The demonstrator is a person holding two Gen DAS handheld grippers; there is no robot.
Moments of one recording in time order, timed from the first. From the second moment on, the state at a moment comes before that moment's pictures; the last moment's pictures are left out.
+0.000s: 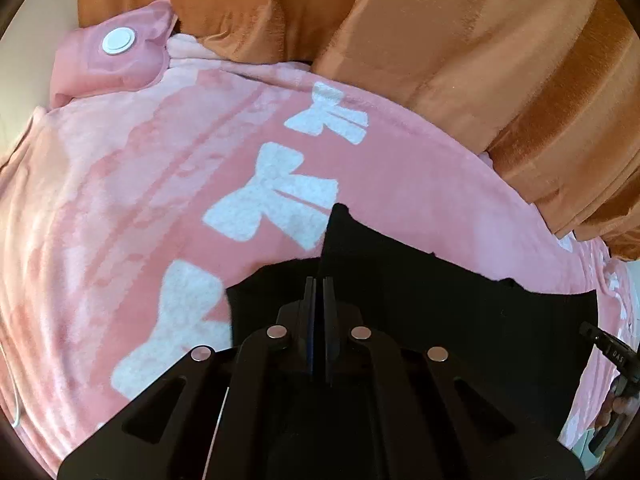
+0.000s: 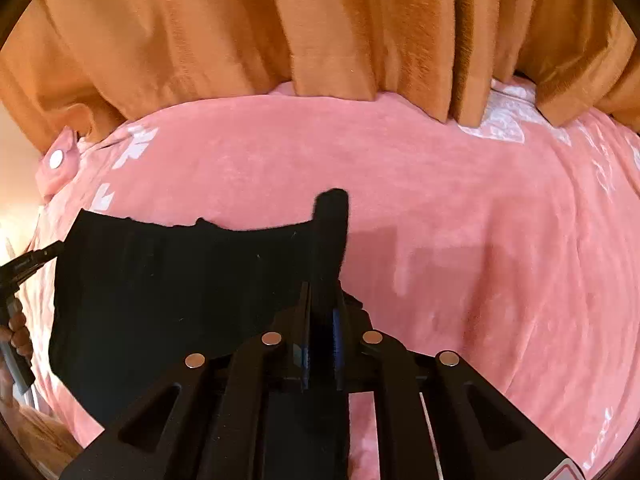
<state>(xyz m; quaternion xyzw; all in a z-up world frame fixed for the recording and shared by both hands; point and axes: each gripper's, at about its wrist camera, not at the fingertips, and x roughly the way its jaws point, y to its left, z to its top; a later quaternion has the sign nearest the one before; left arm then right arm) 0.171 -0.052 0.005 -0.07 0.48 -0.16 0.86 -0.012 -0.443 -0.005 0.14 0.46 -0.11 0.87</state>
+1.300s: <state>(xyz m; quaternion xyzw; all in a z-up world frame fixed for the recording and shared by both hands) 0.157 0.007 -0.012 -0.13 0.52 -0.16 0.83 -0.025 -0.468 -0.017 0.22 0.44 -0.12 0.86</state>
